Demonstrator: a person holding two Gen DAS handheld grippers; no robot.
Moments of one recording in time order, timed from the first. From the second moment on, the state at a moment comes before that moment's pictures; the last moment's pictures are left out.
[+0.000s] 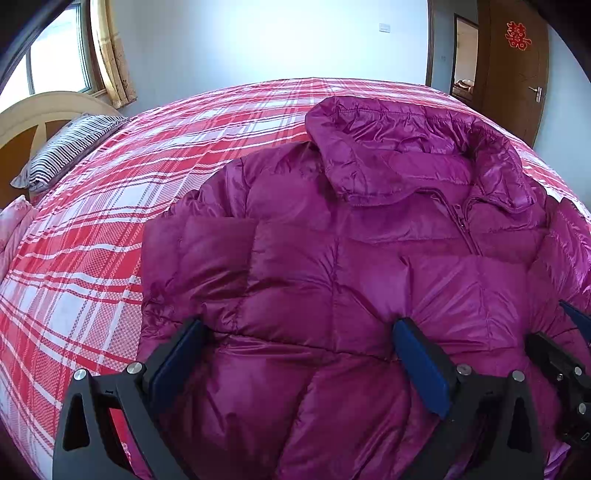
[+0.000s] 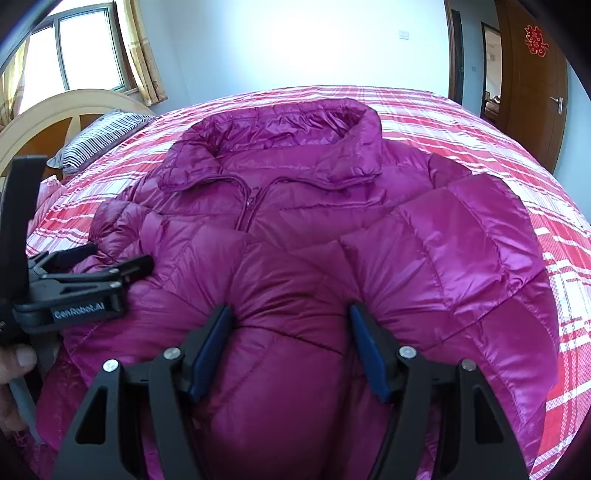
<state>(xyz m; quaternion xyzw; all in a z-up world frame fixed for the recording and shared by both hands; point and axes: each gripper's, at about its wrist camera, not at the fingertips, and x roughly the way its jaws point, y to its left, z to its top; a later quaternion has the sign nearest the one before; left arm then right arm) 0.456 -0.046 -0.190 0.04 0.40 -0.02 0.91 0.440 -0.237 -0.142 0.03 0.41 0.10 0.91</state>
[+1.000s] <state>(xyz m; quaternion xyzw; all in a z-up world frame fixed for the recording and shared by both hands) 0.450 -0.036 -0.195 0.01 0.39 -0.04 0.92 0.636 -0.228 -0.073 -0.18 0.44 0.15 0.87</state>
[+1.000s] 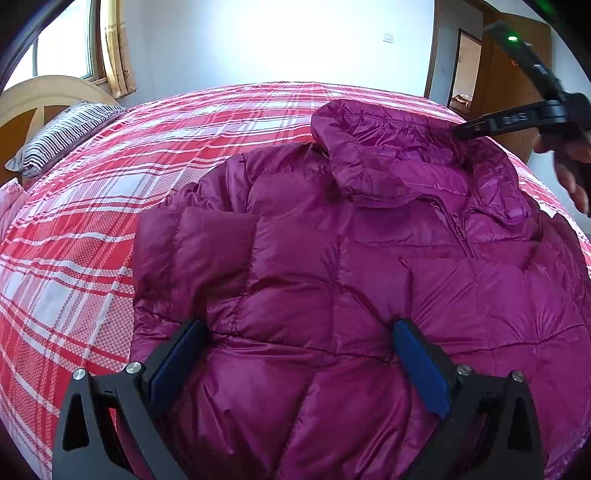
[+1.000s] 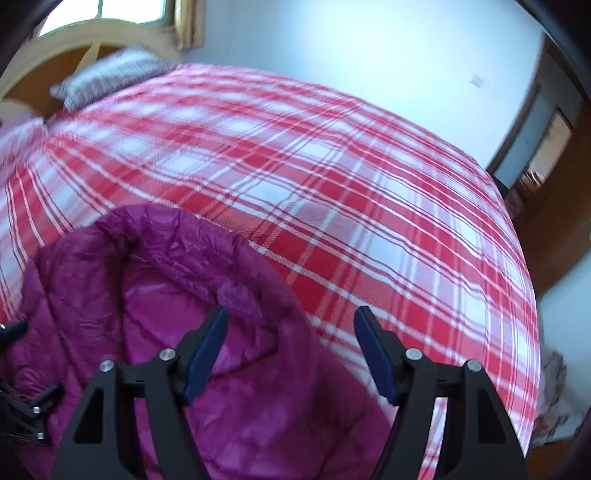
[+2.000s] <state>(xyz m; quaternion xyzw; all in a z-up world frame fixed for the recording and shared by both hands) 0.448 -0.037 -0.195 0.01 0.38 -0.03 0.92 0.573 -0.226 -0.135 -0.29 0.33 0.13 0.89</state>
